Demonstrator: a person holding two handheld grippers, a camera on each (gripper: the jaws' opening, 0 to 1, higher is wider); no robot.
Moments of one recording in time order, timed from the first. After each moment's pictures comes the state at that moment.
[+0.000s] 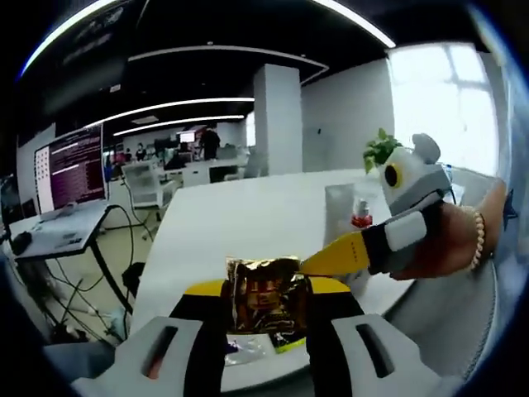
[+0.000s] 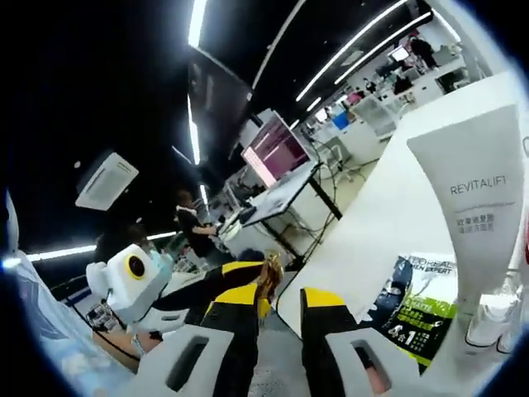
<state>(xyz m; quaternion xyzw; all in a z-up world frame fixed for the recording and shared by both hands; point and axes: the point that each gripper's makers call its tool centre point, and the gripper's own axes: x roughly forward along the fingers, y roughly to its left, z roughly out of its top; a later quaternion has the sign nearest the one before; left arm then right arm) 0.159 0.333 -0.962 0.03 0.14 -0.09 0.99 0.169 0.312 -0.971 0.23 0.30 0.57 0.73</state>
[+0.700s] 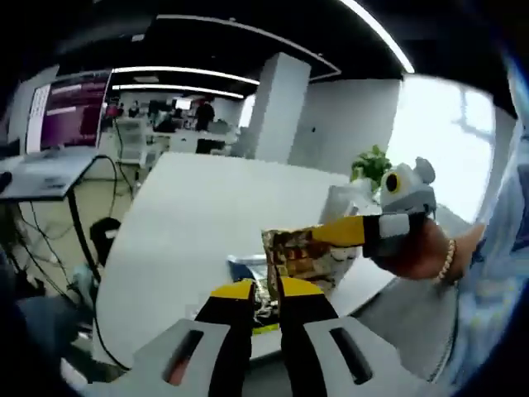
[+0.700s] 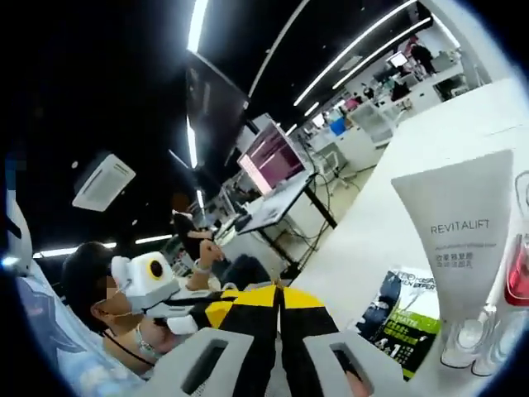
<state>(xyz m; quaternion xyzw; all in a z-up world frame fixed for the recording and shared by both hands) 0.151 0.347 -0.983 -0.20 0.23 -0.19 0.93 0.186 0.301 -0.954 0.22 0.28 0.57 0.74</state>
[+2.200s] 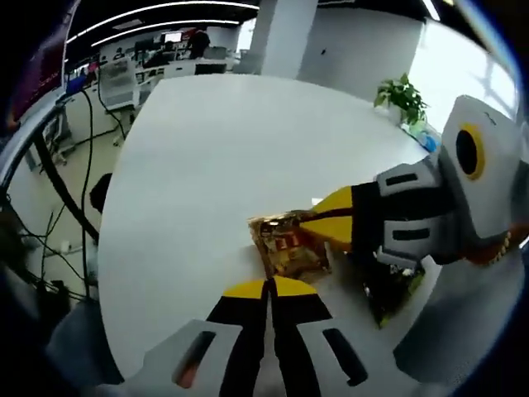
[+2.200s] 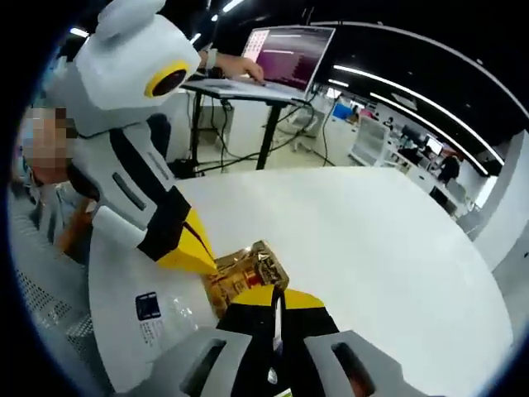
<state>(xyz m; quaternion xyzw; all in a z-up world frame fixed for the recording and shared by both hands) 0.248 0.415 -1.111 -0.03 0.40 -0.14 0.91 0.283 0.380 -1.103 -0.29 0.21 0.47 0.81</state>
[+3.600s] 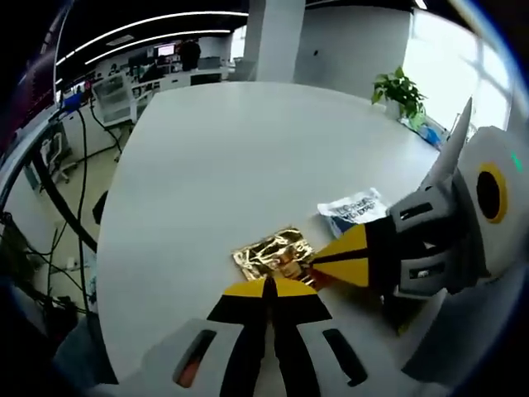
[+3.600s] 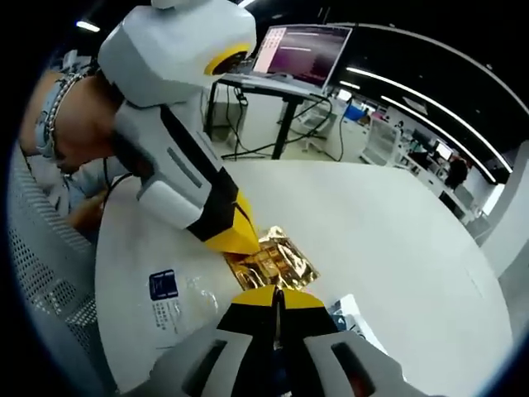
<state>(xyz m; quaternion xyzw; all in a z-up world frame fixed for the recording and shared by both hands) 0.262 0.415 -1.115 -0.01 0.37 -0.14 0.92 0.259 0.375 -1.117 -0.29 0.20 0.49 0.80</state>
